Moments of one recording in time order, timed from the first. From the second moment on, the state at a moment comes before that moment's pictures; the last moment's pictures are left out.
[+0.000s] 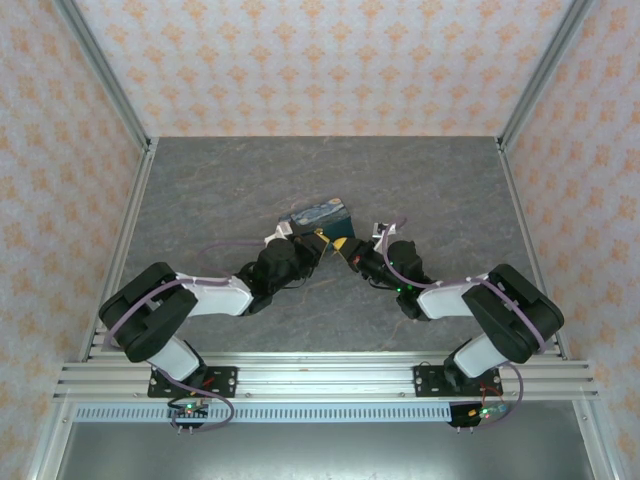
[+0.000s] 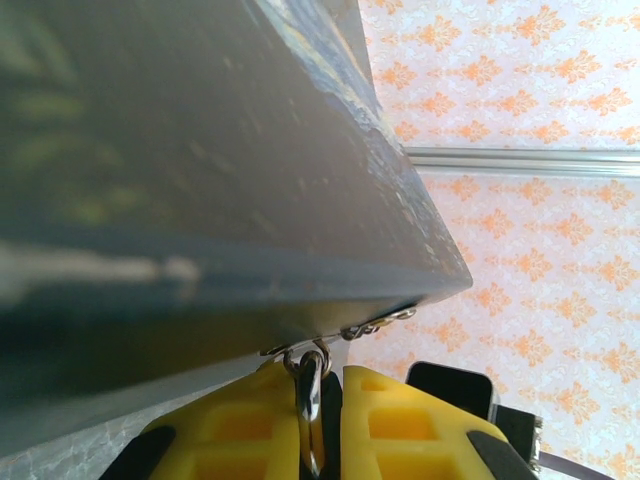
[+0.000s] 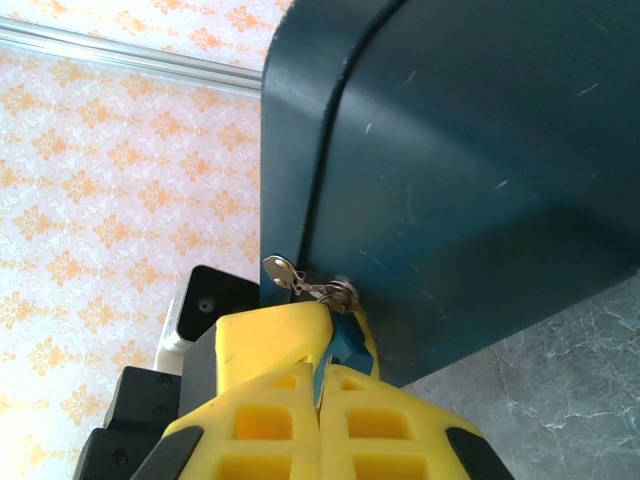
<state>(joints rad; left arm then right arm) -0.73 1.56 0.55 0.69 -0.07 -1.54 0.63 1.51 0.38 0.96 -0.28 1.29</state>
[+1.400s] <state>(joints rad) -0.73 1.55 0.56 0.67 -0.09 -1.56 0.65 1.53 0.38 0.96 -0.26 1.30</state>
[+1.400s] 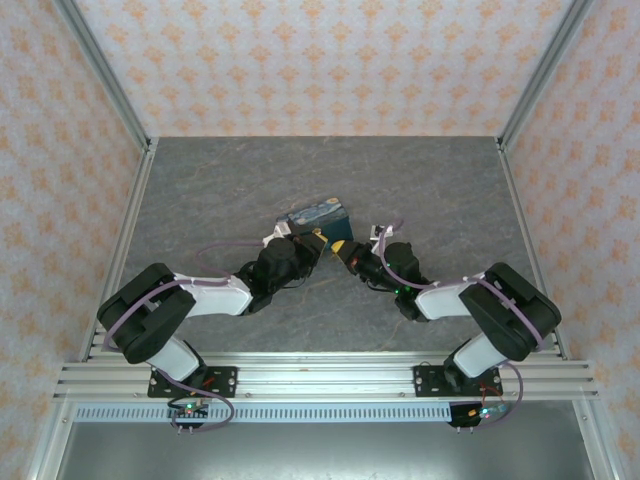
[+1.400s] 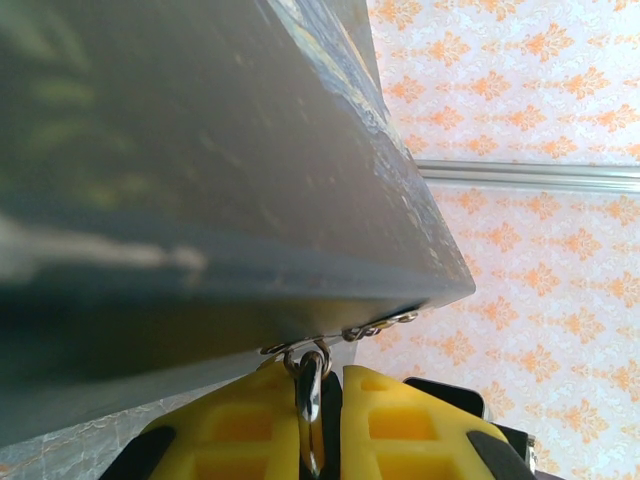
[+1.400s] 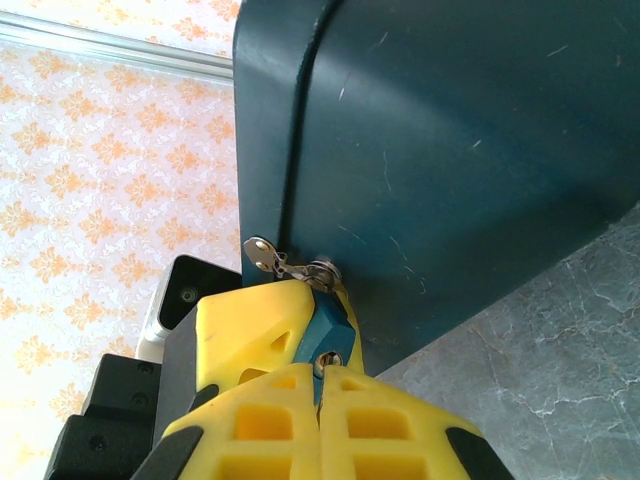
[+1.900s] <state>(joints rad) -0.72 1.56 0.56 0.69 -0.10 -1.66 0.65 1.54 0.40 0.96 -0.26 1.20</state>
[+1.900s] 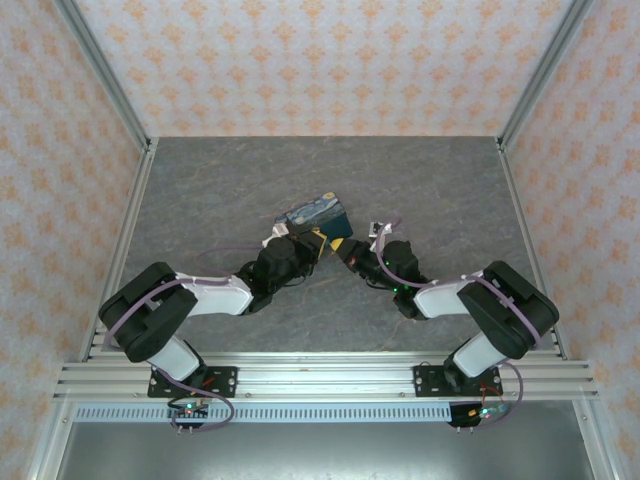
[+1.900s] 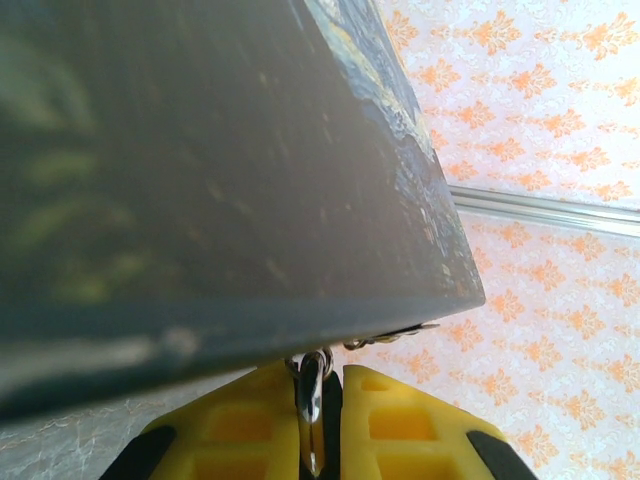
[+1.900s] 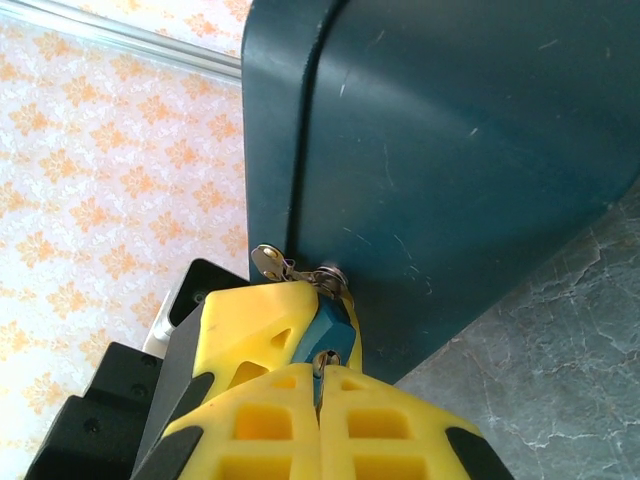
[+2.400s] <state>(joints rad) -0.72 1.56 0.56 0.65 -0.10 -1.66 0.61 1.54 0.42 0.89 -0.34 1.05</state>
